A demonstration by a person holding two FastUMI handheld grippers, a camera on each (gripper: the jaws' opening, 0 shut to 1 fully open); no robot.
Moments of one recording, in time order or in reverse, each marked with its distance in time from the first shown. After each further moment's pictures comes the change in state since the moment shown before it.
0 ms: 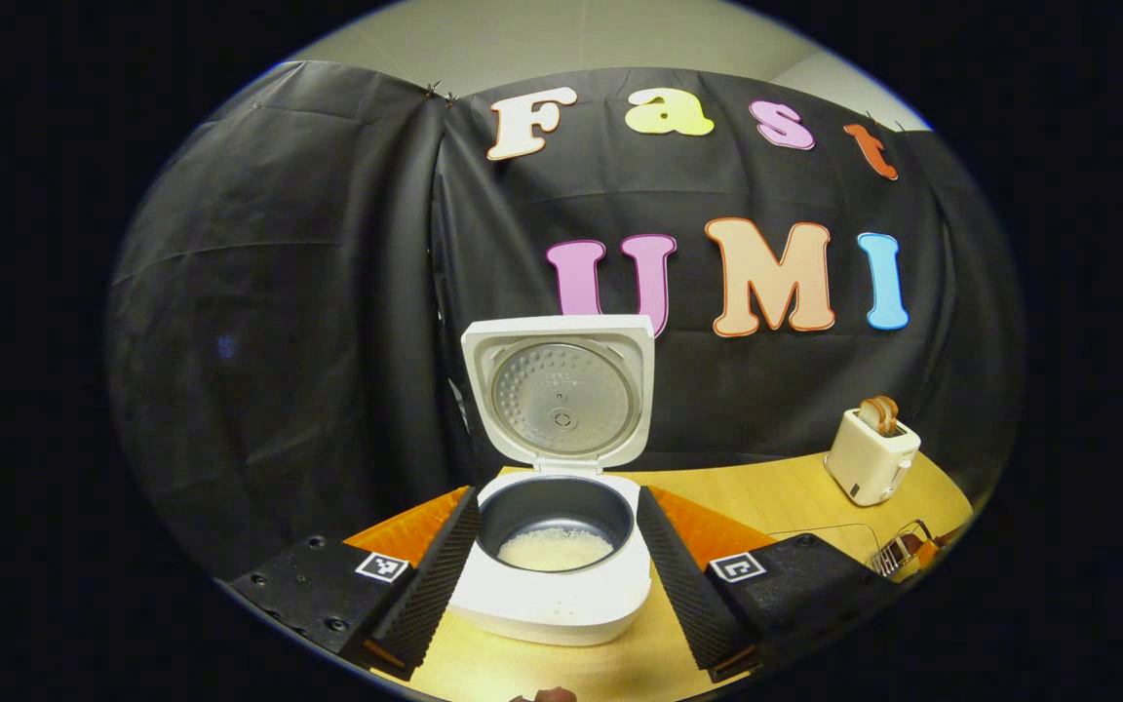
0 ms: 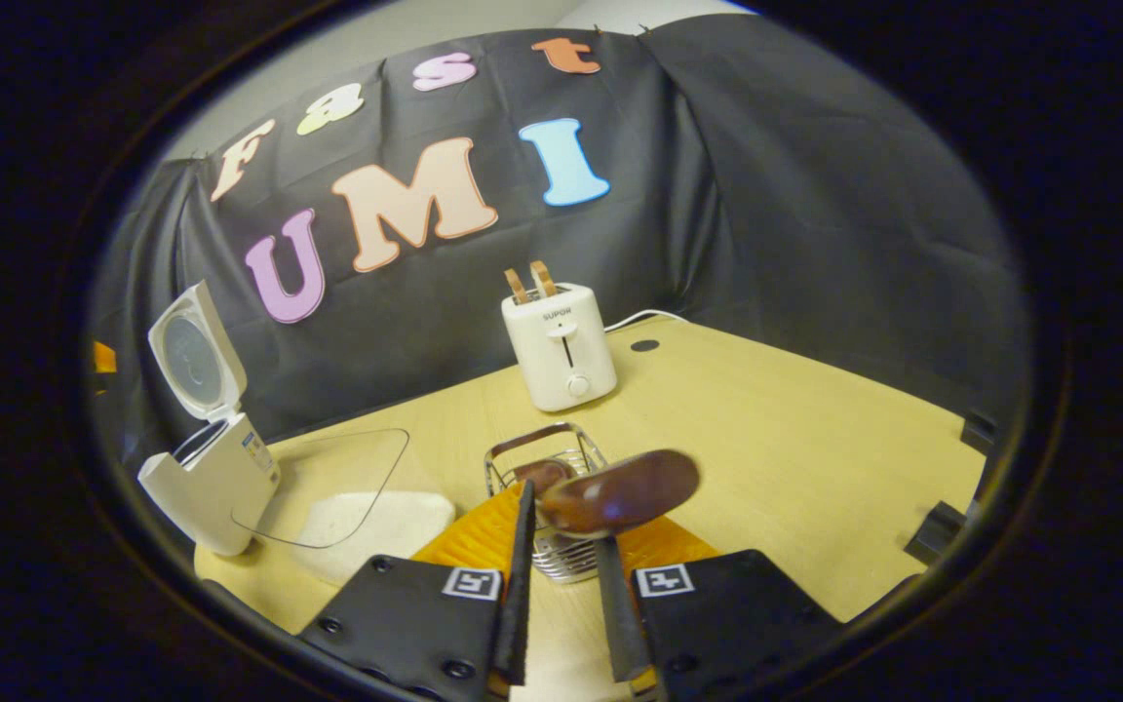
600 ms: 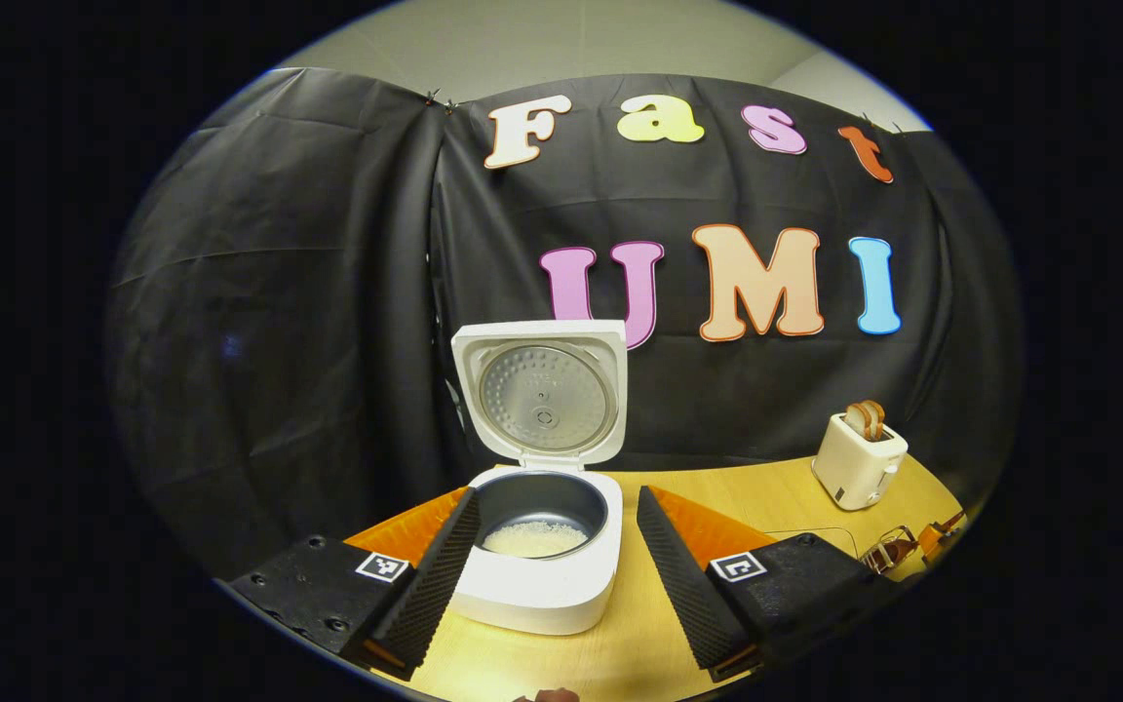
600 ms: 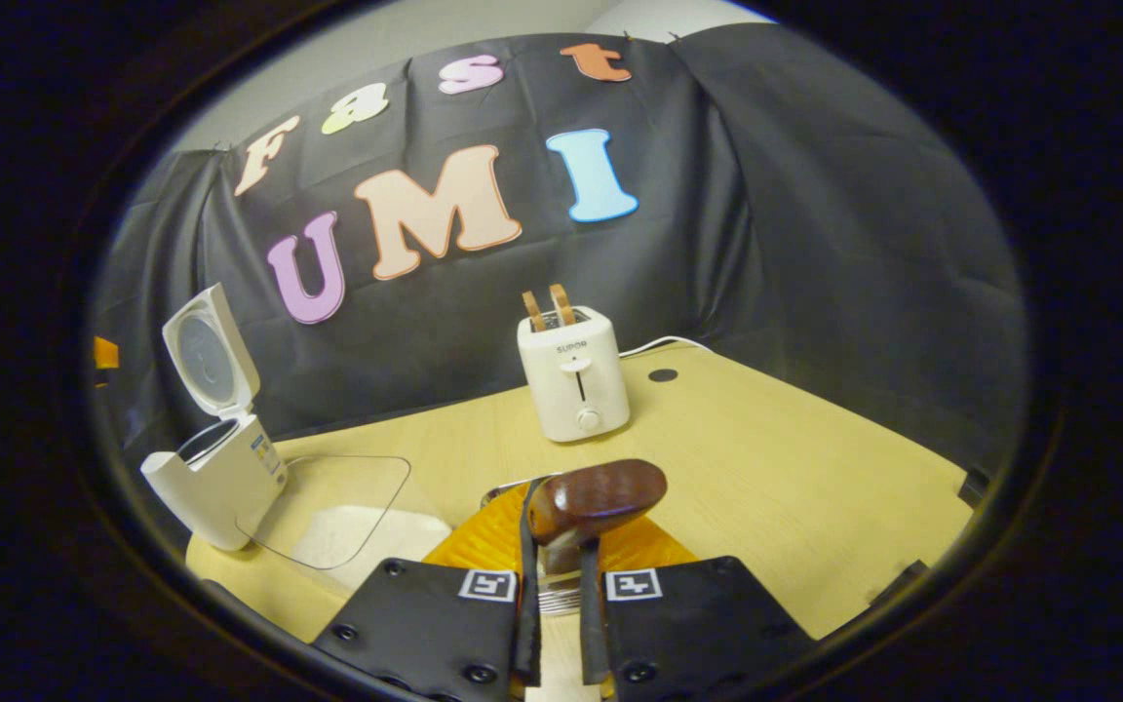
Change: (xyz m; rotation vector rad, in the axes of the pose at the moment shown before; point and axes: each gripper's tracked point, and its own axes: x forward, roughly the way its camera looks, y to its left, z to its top) left arm -0.030 -0.021 0.004 -0.010 -0.022 0.024; right arm 0.009 0.007 0.014 -0.054 -0.028 0.092
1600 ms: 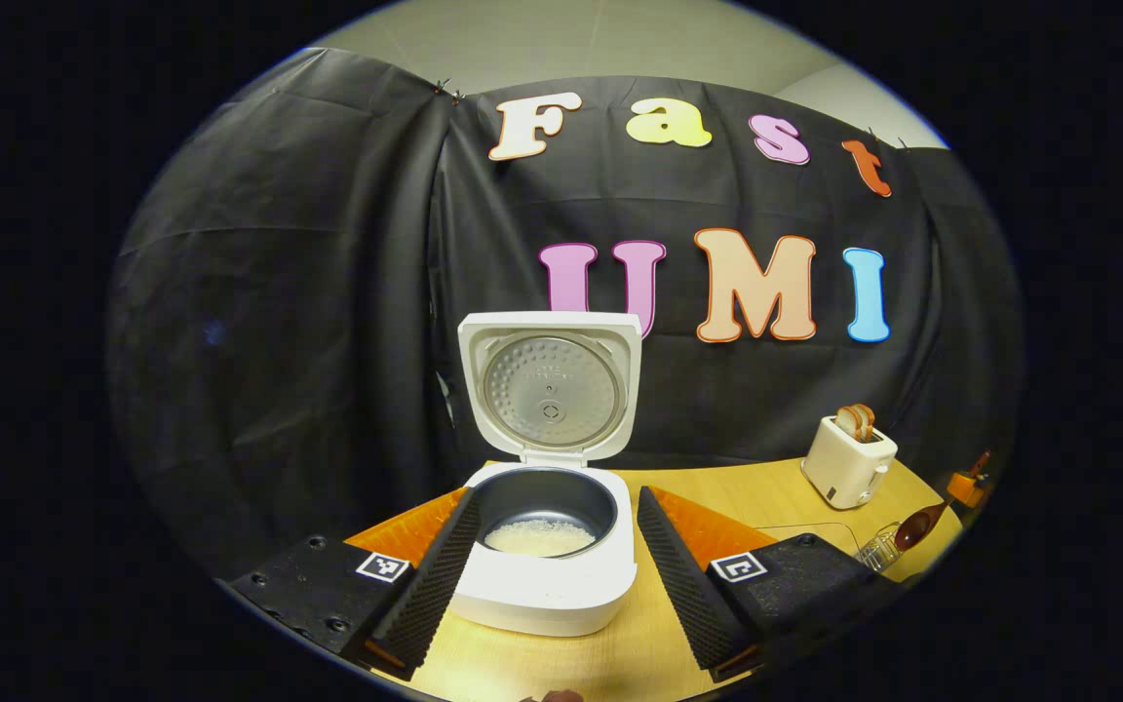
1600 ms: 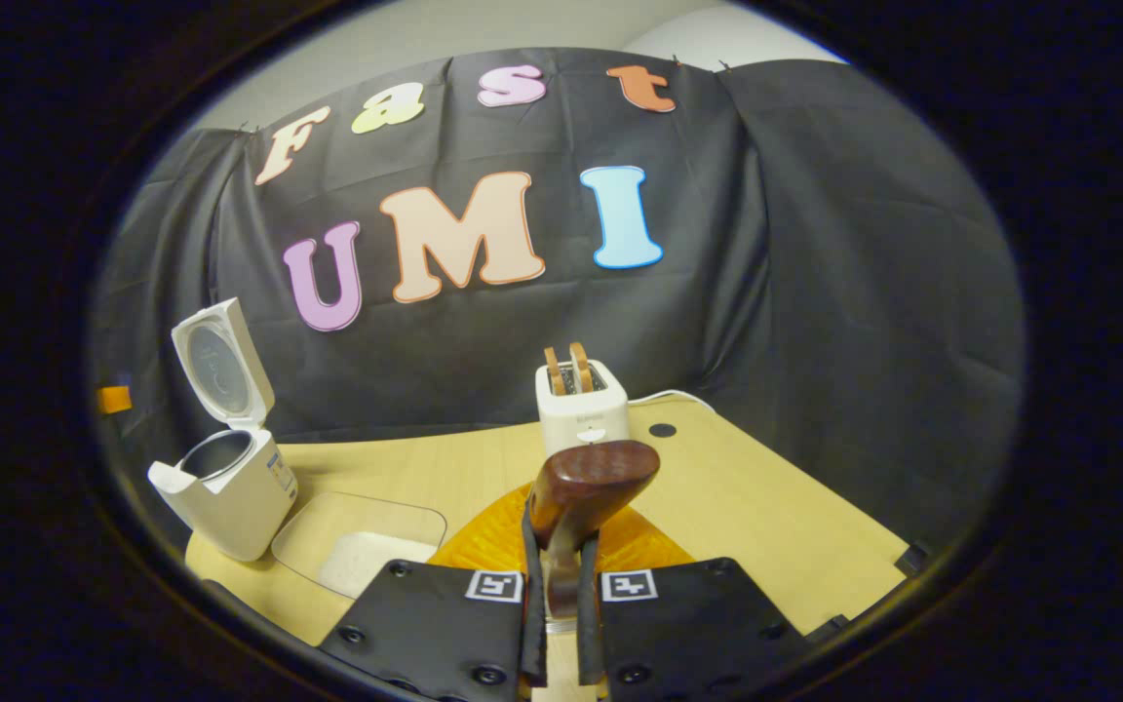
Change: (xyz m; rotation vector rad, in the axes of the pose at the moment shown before) left arm 0.021 0.027 -0.018 -0.048 0.016 -0.107; right arm -0.006 -0.005 0.038 -0.121 -0.050 -0.029
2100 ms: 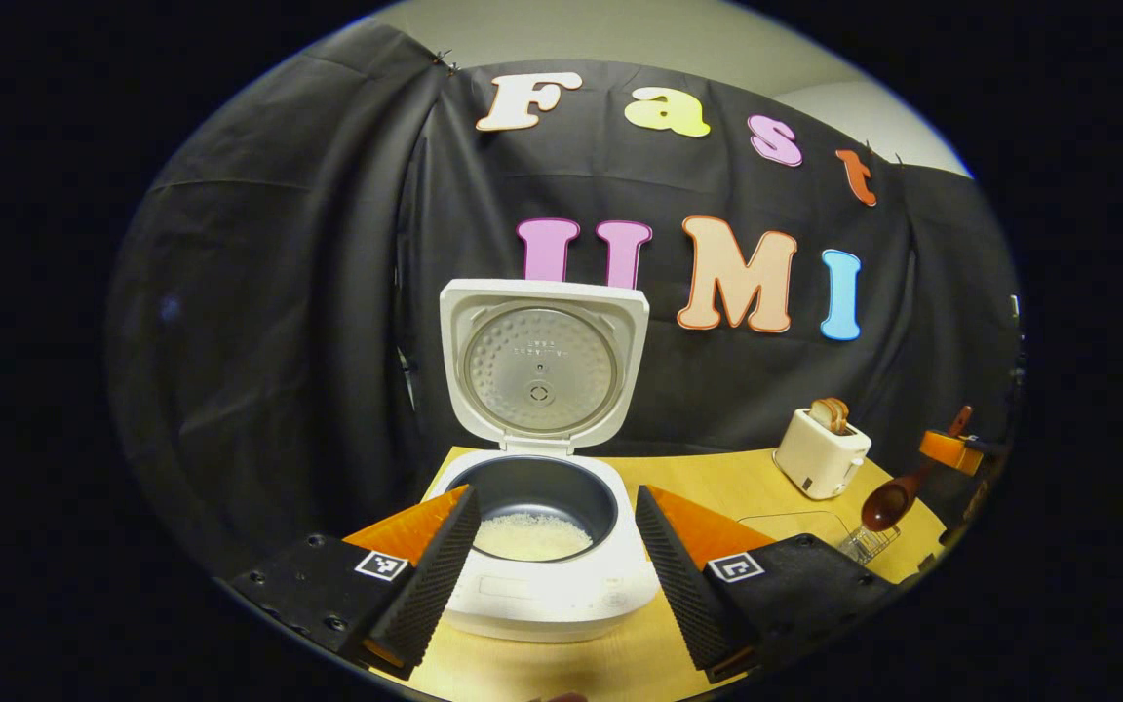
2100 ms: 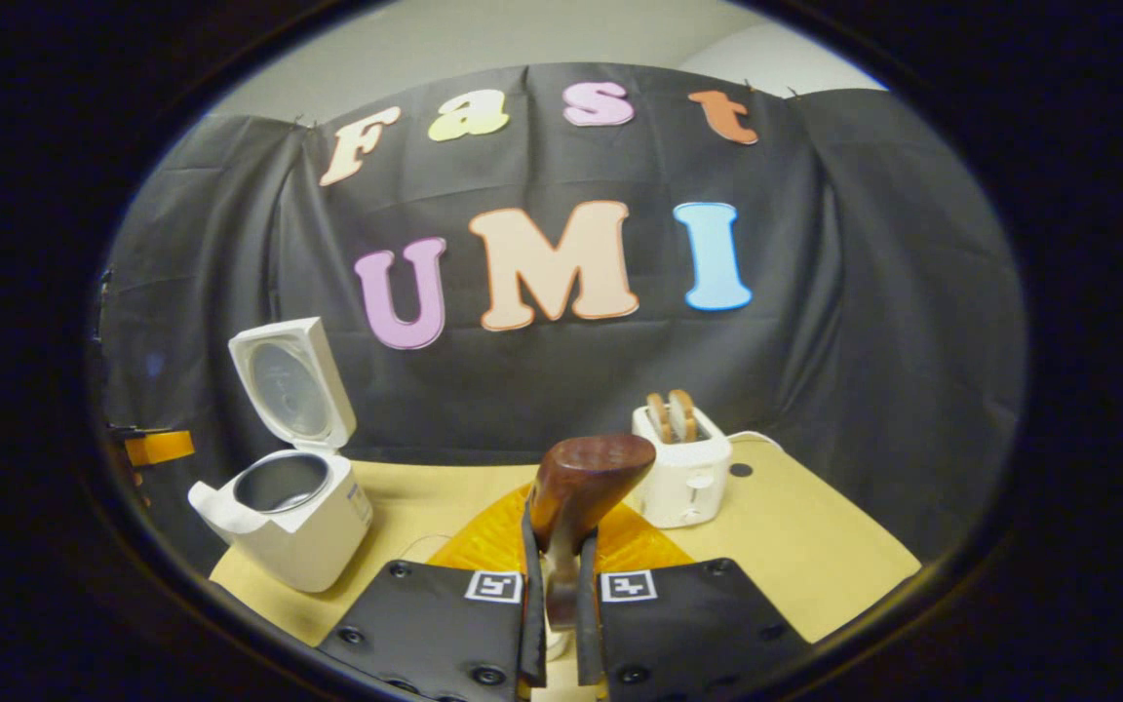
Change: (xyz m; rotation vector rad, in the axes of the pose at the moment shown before) left arm 0.028 0.027 -0.015 -0.035 0.038 -0.133; right arm 0.005 0.056 0.007 -0.076 -0.015 0.185
